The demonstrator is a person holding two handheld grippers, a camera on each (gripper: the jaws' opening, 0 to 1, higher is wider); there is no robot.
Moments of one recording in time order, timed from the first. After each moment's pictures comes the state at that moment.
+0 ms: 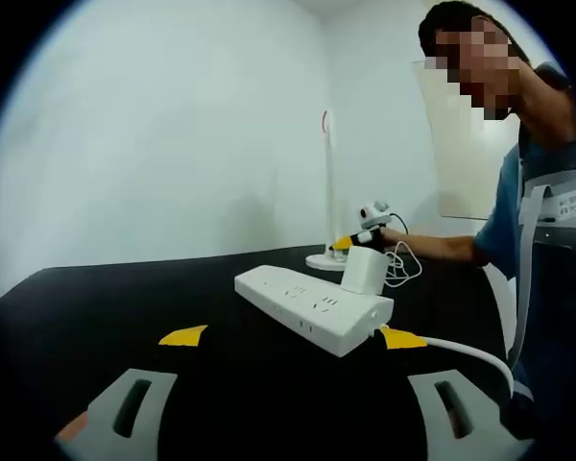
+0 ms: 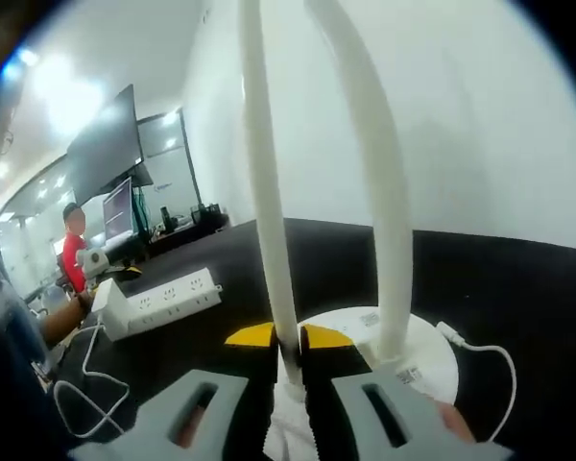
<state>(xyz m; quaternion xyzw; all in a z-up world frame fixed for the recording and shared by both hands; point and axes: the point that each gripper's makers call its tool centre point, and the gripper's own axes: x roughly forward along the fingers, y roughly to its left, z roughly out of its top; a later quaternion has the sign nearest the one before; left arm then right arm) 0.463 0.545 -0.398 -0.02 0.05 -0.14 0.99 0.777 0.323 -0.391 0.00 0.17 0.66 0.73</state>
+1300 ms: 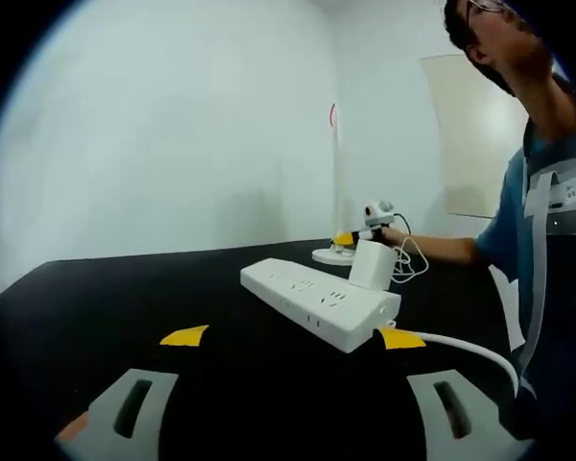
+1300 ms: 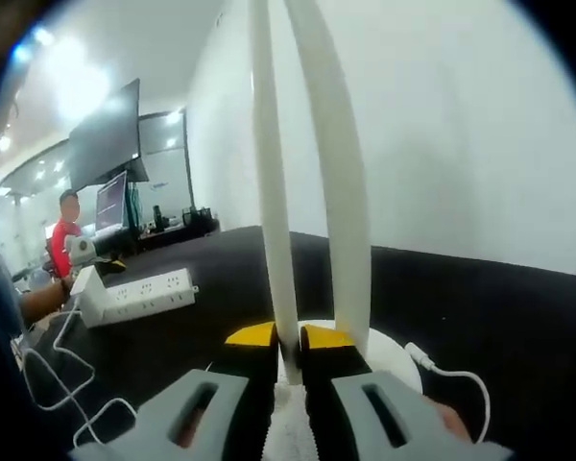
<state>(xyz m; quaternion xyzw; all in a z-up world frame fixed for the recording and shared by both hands) 0.466 0.550 -0.403 -0.02 0.06 -0.13 0.99 0.801 0.322 -0.393 -0.01 0.12 0.65 0.75</state>
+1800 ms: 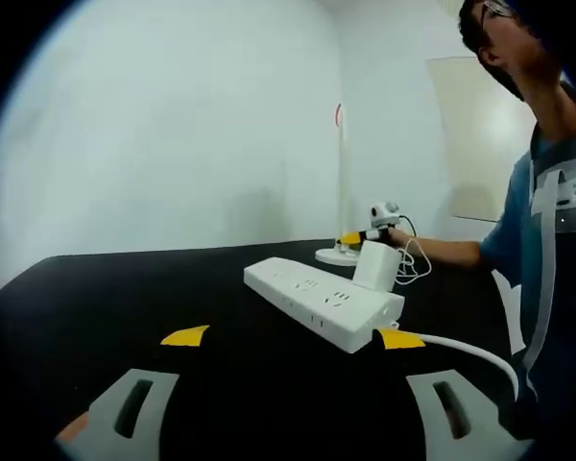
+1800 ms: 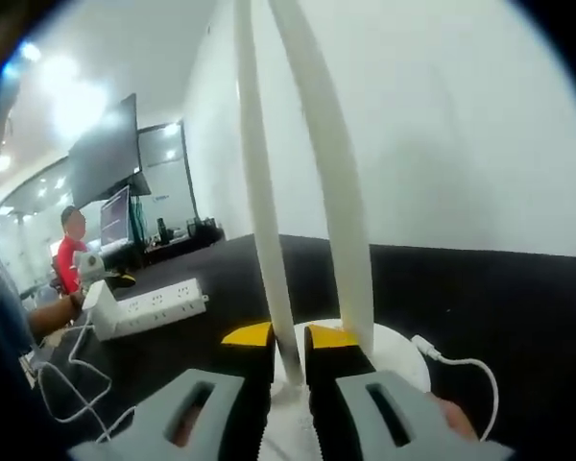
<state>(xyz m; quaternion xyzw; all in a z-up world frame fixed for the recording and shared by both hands) 0.467 0.554 -0.406 -0.03 0.06 -0.12 0.99 0.793 0.318 -0.386 0.02 0.13 0.66 0.74</state>
